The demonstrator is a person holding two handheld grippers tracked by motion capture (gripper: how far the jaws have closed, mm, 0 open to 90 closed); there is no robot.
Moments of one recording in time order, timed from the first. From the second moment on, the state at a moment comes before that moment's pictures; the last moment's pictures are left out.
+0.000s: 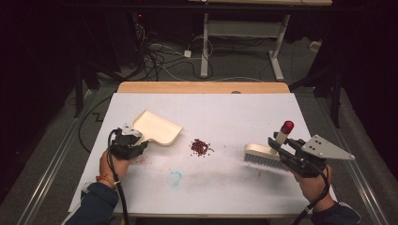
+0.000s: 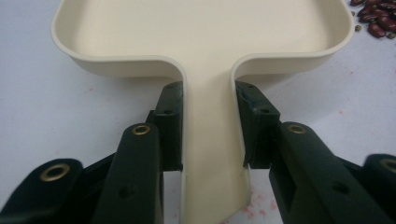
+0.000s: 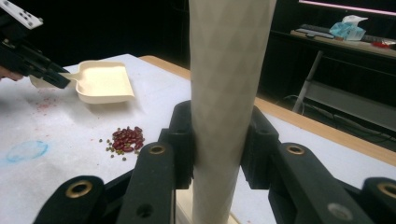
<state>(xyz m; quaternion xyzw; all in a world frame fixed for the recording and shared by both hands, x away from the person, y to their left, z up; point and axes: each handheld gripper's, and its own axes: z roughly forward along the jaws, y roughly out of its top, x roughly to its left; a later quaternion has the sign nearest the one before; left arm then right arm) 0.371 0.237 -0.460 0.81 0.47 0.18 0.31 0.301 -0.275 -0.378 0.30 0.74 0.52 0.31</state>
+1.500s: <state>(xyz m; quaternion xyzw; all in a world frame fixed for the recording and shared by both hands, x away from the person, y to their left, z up) 0.296 0.229 -0.463 0.88 0.35 0.12 0.28 0.325 -0.268 -0.381 0.32 0.73 0.52 0.31</state>
